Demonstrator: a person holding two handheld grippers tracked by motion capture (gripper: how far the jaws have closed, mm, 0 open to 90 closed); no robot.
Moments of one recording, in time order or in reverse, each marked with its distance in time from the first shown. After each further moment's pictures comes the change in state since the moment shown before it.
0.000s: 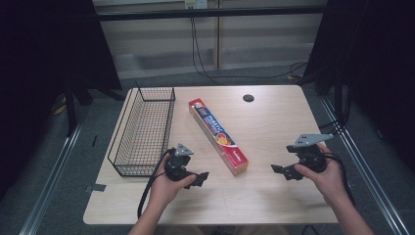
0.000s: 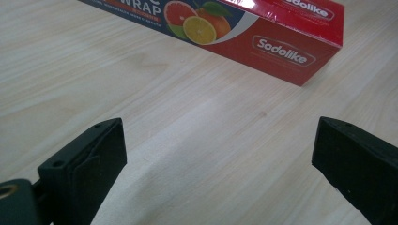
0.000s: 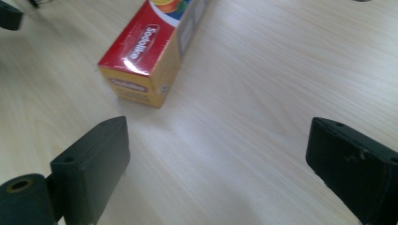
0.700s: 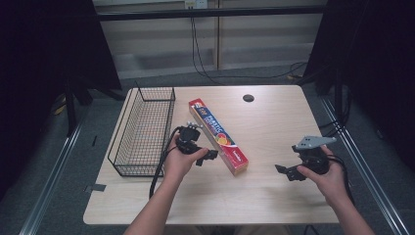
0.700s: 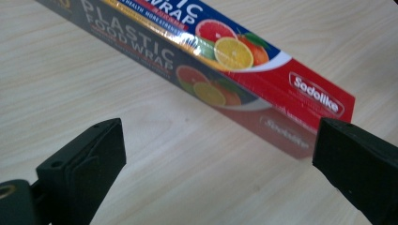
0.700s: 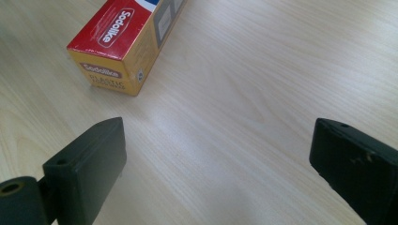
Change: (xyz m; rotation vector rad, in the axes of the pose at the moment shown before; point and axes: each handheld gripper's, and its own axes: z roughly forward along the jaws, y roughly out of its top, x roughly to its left) left arm 0.007 0.067 0.021 0.071 0.021 -0.141; right arm -0.007 -0.012 0.000 -0.002 -0.062 -0.011
